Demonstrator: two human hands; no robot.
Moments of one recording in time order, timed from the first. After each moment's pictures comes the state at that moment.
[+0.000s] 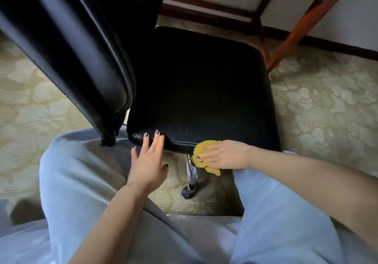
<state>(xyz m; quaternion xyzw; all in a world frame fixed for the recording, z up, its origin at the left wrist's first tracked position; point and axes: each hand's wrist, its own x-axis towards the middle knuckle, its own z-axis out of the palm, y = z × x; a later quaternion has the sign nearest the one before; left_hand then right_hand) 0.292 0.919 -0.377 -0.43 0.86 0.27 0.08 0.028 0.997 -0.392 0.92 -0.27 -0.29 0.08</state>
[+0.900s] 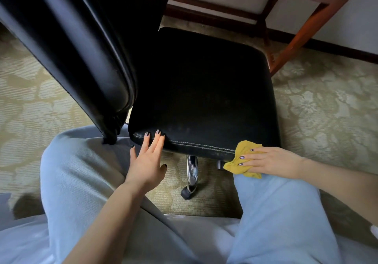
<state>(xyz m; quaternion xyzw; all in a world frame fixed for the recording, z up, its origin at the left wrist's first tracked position) 0.295 0.918 -0.377 -0.43 0.85 0.28 0.08 -0.055 1.076 -0.366 0.90 -0.38 -0.22 0.03</state>
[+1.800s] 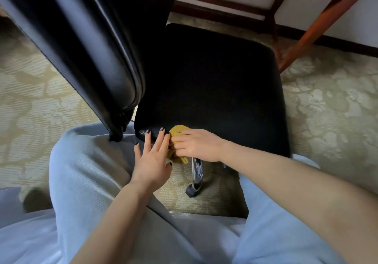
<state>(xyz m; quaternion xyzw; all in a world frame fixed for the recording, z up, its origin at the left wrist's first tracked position) 0.295 0.921 -0.374 -0.45 0.85 0.25 0.11 0.102 0.937 -0.390 0.93 -0.36 -0.01 -0.02</state>
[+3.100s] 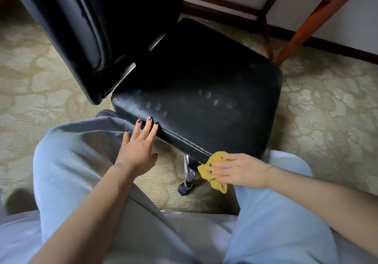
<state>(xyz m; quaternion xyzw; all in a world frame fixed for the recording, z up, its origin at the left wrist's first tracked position) 0.297 0.885 -0.389 -0.41 0.88 0.20 0.11 0.026 1.053 -0.380 0.91 -0.34 -0.21 -0.03</state>
